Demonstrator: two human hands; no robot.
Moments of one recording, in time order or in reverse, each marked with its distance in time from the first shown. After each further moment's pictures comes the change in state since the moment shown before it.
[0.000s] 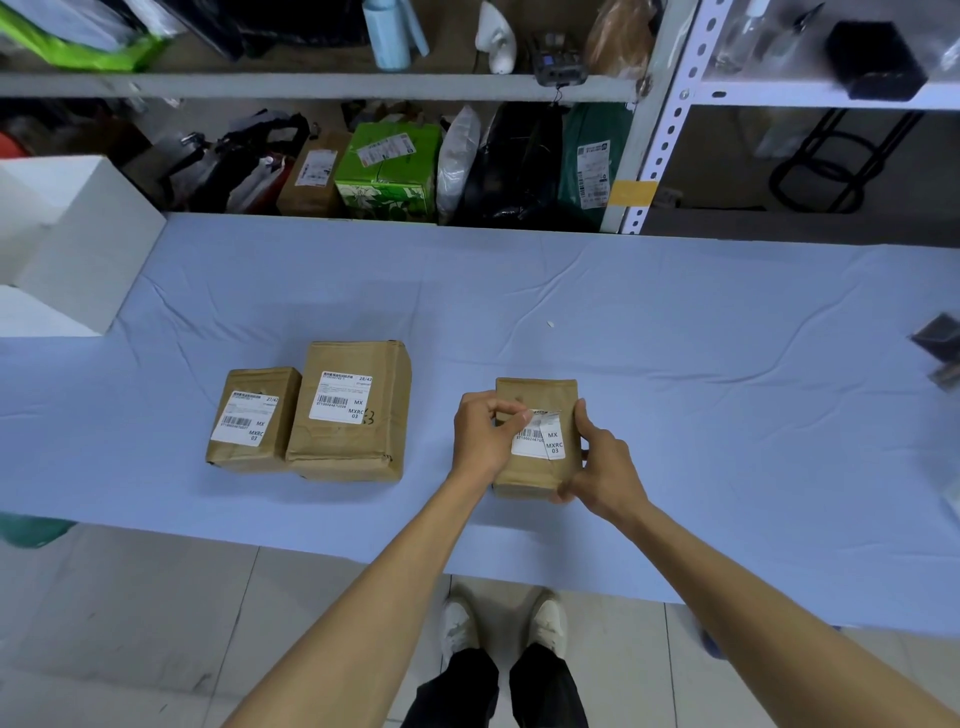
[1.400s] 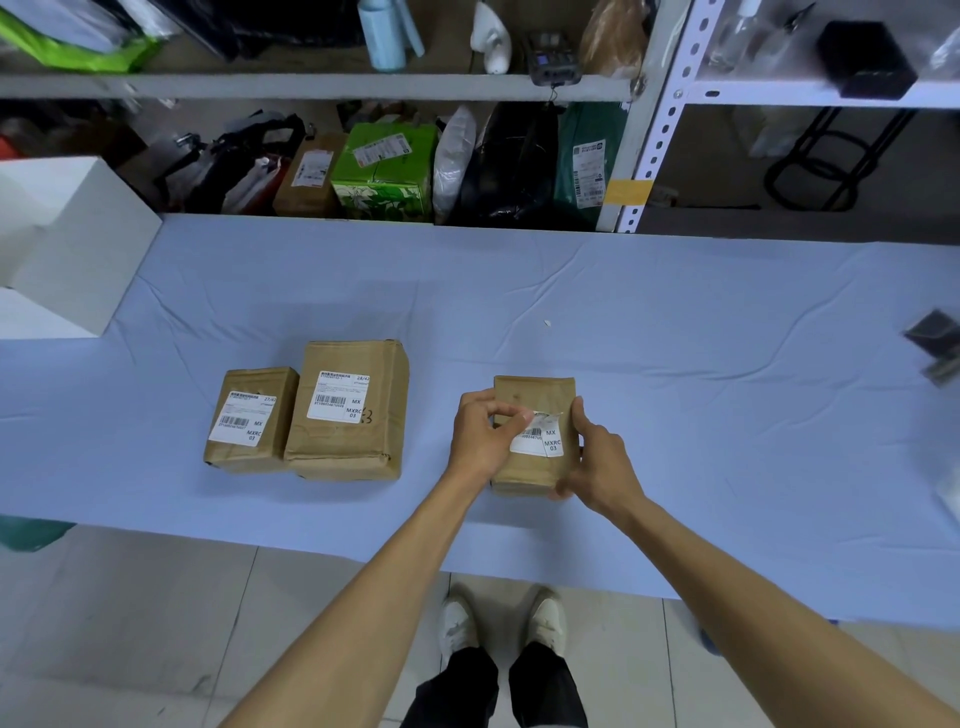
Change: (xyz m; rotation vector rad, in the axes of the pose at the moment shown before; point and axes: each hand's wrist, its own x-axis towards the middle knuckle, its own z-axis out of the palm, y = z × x) left_hand -0.008 0.003 -0.005 -0.082 -0.086 -0.016; right_hand 0.001 -0.004 -0.001 -0.065 -0.006 0.003
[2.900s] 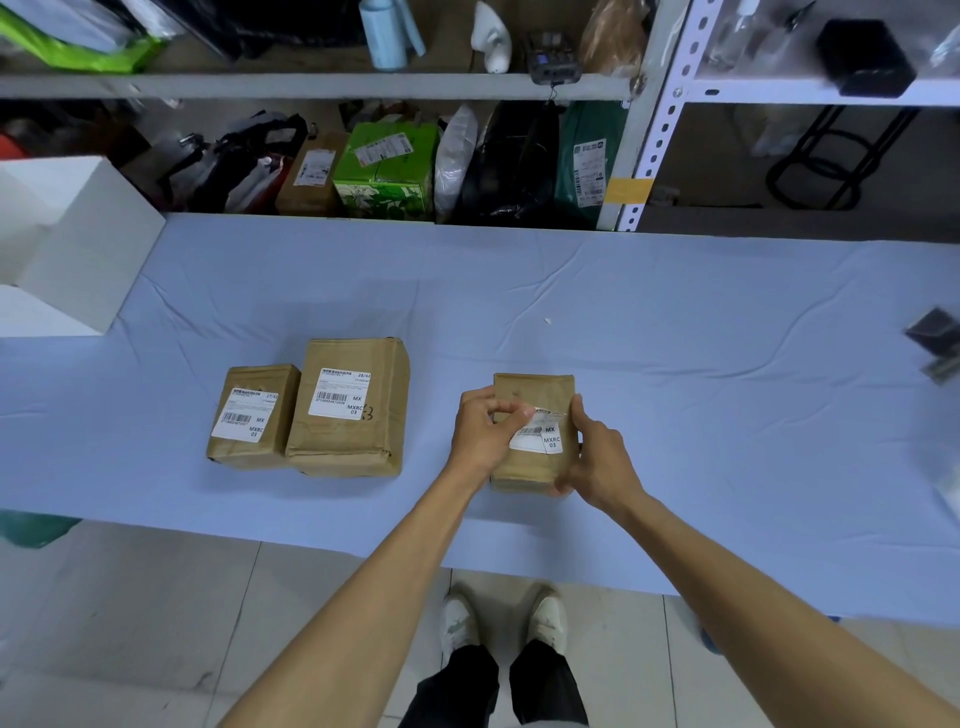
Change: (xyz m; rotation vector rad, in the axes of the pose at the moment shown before) left_hand 0.003 -0.005 0.002 -0.052 -0.021 -0.030; right_hand 0.004 0.004 0.000 -0.032 0.001 -0.027
